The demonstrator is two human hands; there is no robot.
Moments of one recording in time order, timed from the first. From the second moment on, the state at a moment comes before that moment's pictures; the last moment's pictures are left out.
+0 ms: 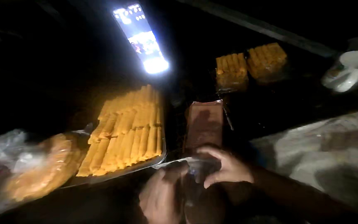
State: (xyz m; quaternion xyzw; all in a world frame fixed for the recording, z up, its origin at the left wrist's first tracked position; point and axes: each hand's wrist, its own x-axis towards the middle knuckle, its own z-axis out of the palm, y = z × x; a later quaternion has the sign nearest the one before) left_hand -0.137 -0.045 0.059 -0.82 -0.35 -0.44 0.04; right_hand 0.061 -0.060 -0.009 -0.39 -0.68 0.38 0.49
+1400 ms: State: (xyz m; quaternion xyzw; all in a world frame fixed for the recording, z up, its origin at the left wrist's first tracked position) left_hand -0.096 -0.021 -0.011 -0.81 -0.39 -0.43 0.08; right_hand 0.069 -0.039 0.001 -0.51 -0.71 0.03 0.48
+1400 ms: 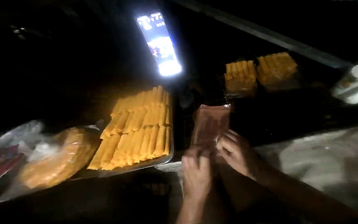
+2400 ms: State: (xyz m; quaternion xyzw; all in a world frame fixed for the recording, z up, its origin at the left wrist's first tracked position) left_hand -0.100 0.056 -0.063 -0.81 -0.49 -0.27 -0.15; right_hand 0.010 0.160 0.078 -0.43 -0.88 0.08 0.17
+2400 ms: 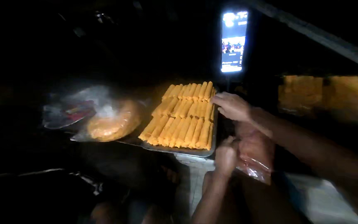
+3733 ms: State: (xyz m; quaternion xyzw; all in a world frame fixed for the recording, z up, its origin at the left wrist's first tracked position) left_hand -0.101 0.047 -0.056 -0.77 -0.53 -0.26 -0.25; right_hand -0.069 0.311 0.097 -0.34 -0.94 -0.02 -0.05
